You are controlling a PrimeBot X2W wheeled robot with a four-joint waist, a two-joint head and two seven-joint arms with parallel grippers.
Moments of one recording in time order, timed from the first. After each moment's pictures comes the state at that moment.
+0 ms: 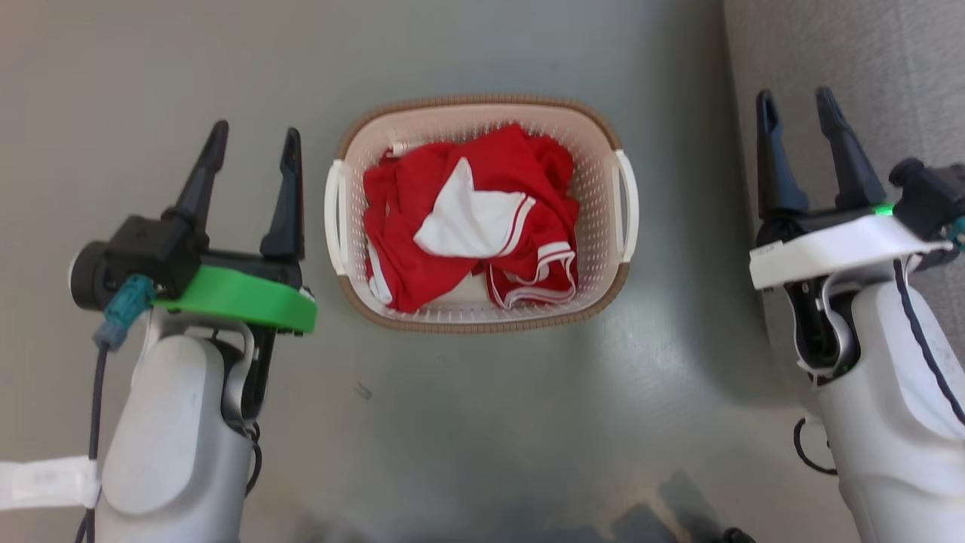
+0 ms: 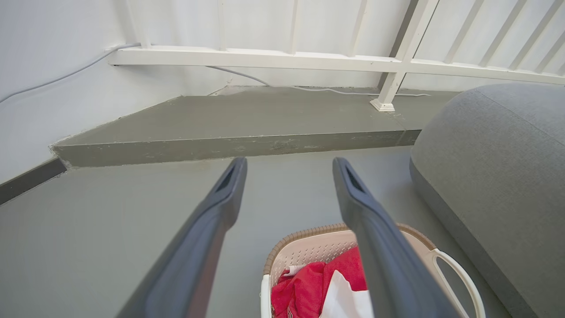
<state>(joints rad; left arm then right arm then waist) -0.43 0.04 -0.17 0.21 -0.24 -0.12 -0.25 -0.39 -0.10 0.09 0.24 0.30 0.10 -0.25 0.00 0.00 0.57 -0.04</state>
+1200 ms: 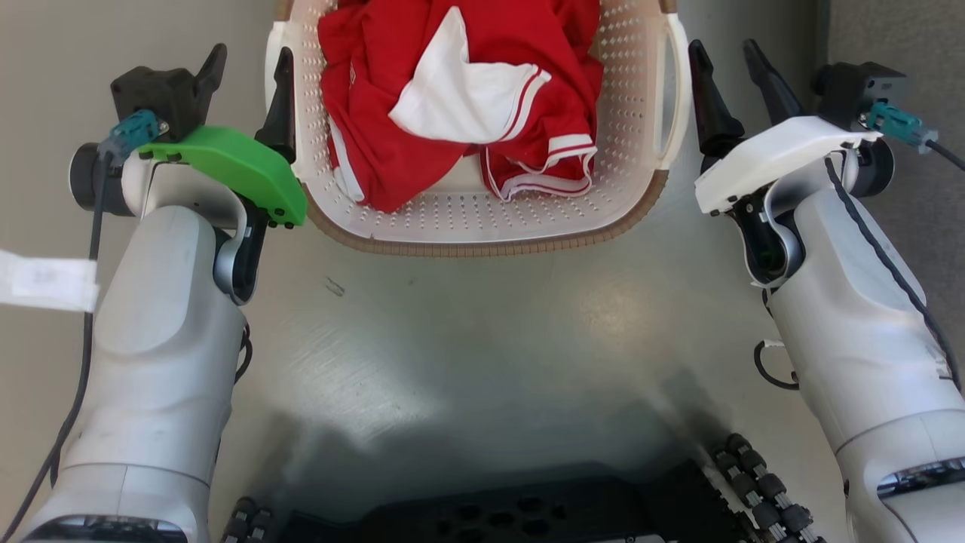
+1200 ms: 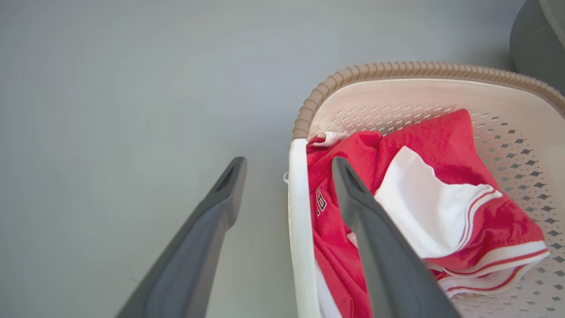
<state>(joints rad) -0.84 0.02 -0.21 0.74 -0.30 -0.12 -0.17 -0.76 -0.07 0.20 0.76 0.36 0.12 -0.25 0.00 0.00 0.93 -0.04</state>
